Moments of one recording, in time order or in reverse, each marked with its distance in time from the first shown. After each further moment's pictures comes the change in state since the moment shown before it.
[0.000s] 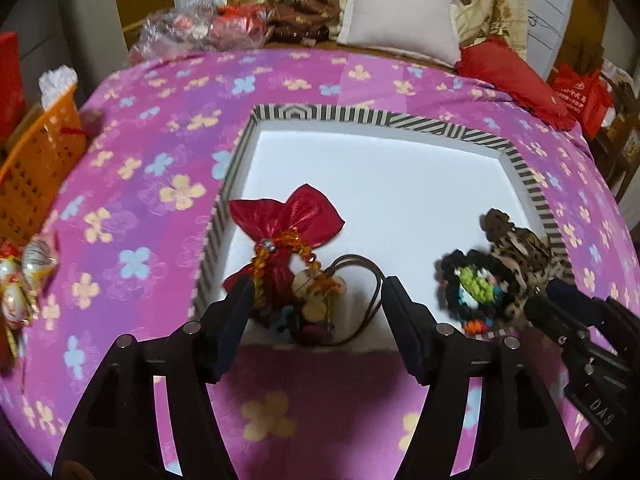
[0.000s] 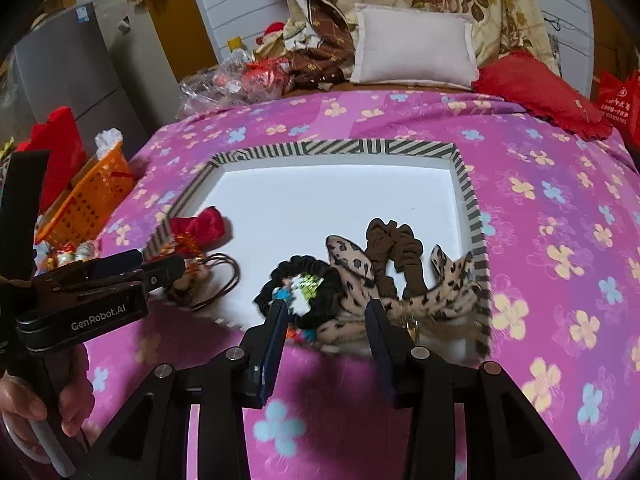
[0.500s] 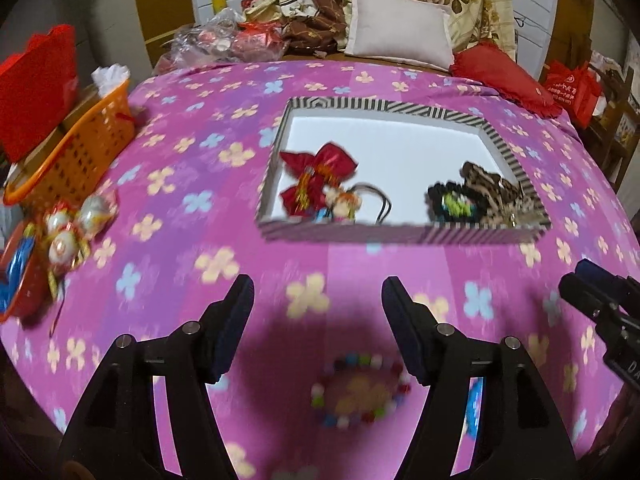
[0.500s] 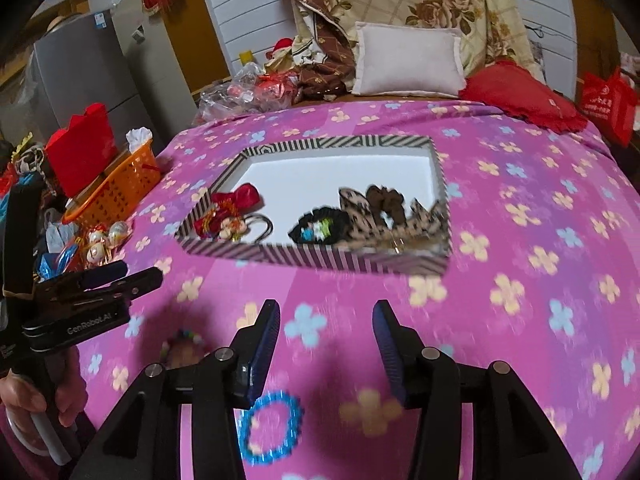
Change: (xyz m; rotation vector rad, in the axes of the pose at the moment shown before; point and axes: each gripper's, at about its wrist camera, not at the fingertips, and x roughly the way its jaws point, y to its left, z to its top) left arm -0.078 0.015 -0.080 0.007 -0.043 0.043; right arm -0.077 0.012 -0.066 0.002 -0.042 0.002
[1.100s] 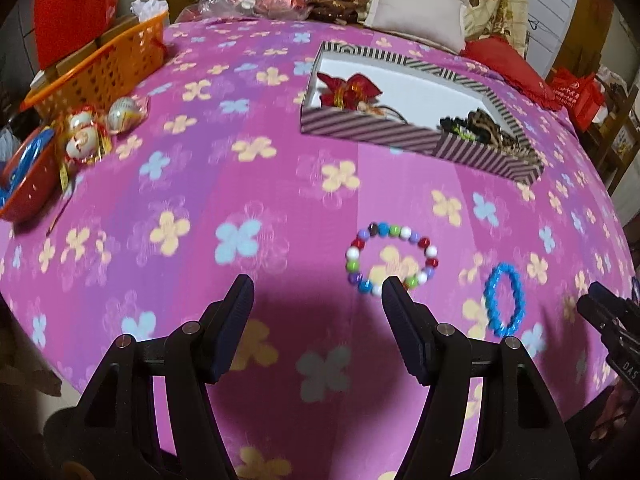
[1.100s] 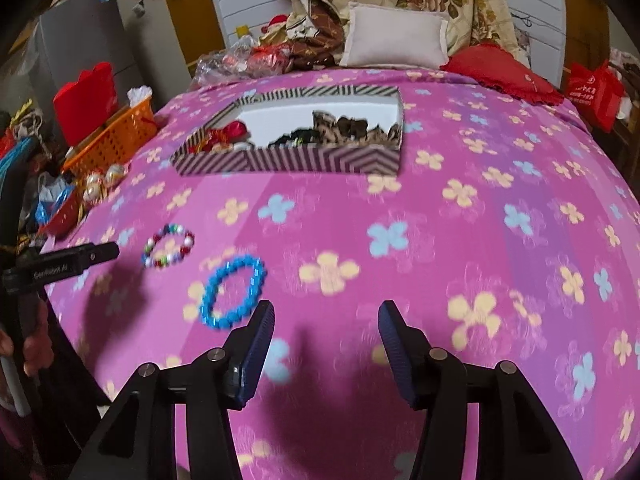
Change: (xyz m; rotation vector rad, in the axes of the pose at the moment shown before) left arm -0.022 0.034 -0.083 -0.095 0.091 -0.041; right arm -0.037 -0.019 -0.088 -0.039 0.080 -0.047
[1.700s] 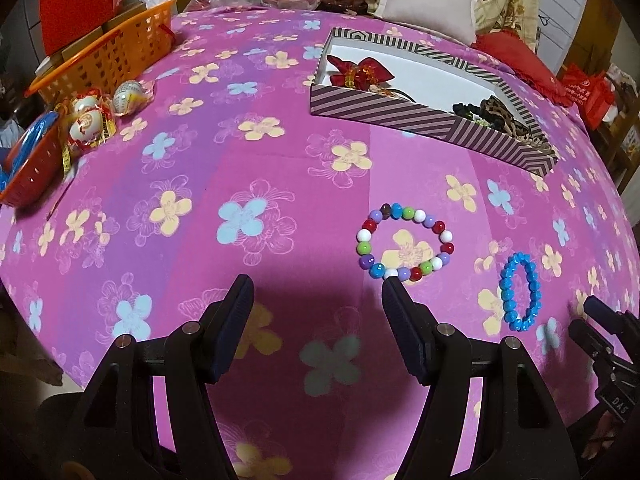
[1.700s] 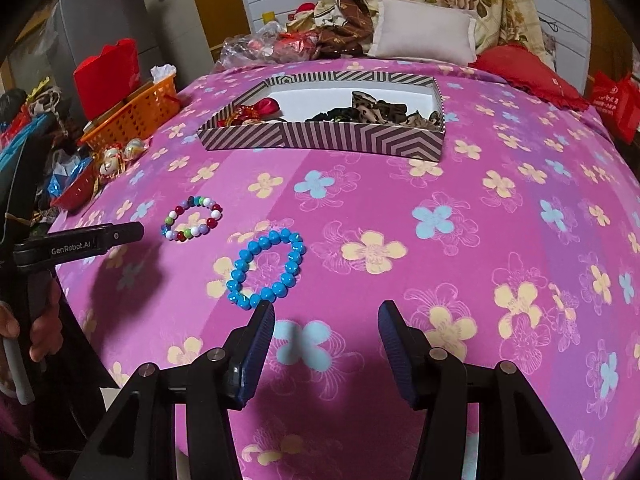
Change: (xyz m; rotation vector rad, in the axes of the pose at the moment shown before) left arm 0.010 0.002 -0.007 -0.018 0.023 0.027; right arm 0.013 0.026 -0.009 -0.057 0.022 0.042
